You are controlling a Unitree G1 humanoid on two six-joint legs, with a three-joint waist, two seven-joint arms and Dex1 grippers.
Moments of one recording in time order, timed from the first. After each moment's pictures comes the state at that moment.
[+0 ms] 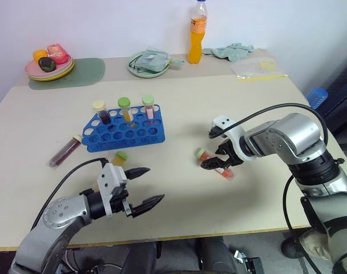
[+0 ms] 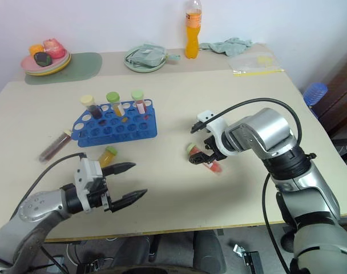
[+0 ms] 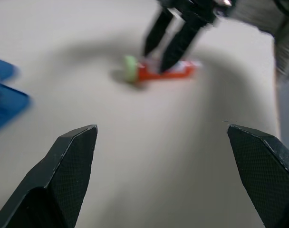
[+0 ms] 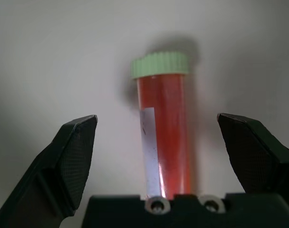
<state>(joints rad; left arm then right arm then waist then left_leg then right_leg) 0.22 0.62 0.04 -0.63 -0.51 0.40 -0.82 -0.91 -0.68 0.38 -0.10 0.60 1.61 0.59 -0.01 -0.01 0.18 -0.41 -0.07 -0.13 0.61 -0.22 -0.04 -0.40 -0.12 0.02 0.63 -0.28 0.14</state>
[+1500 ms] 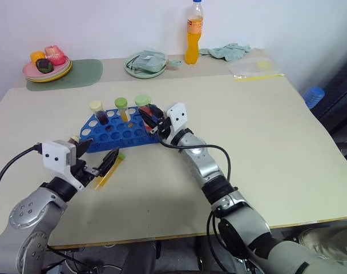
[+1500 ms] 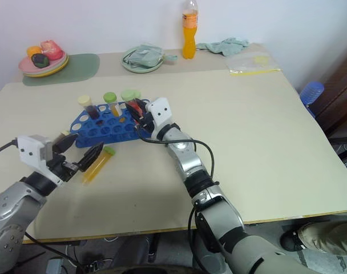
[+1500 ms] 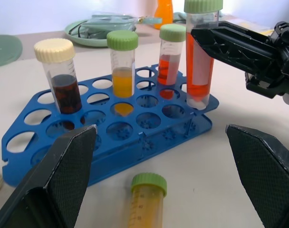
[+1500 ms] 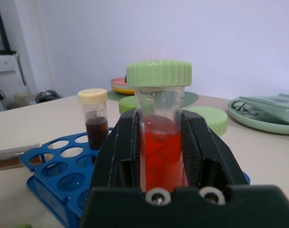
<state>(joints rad) 0.20 0.51 0.39 -0.65 -0.64 0.53 -0.37 -0.76 0.12 0.20 0.64 0.12 -0.25 0.41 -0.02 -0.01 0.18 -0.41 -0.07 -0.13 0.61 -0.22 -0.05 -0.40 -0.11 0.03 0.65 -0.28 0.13</state>
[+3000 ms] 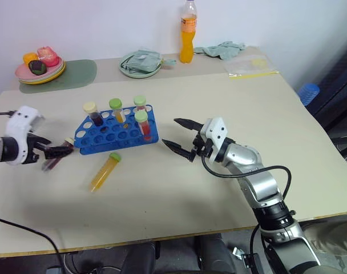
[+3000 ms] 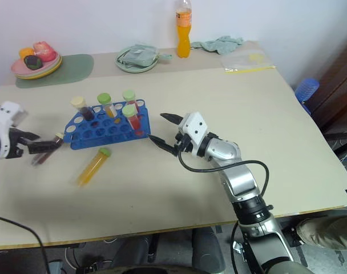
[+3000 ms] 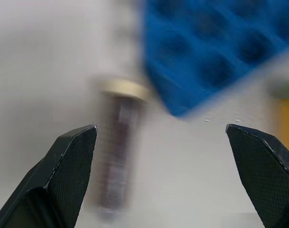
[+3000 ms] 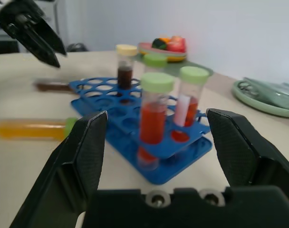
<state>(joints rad) -0.42 1.24 0.05 0.14 -0.55 1.03 -0.90 -0.42 -0.31 0.21 -0.15 0.20 0.20 0.73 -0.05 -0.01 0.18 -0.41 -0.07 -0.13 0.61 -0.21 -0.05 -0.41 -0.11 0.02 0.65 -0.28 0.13</state>
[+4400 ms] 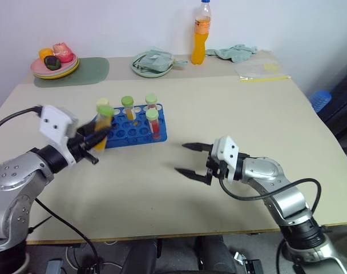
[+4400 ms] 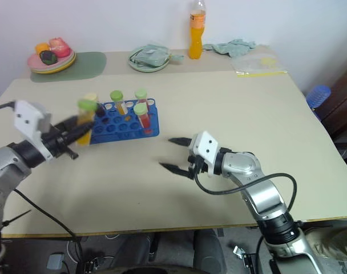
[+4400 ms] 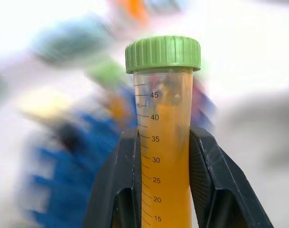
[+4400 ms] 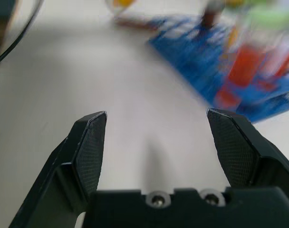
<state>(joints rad) -0.12 0.60 0.45 -0.60 -0.55 0.74 -0.51 -0.28 -0.45 0.18 -0.33 0.28 0.34 0.82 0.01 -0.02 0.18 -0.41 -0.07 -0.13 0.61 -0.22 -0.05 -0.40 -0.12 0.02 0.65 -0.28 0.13</state>
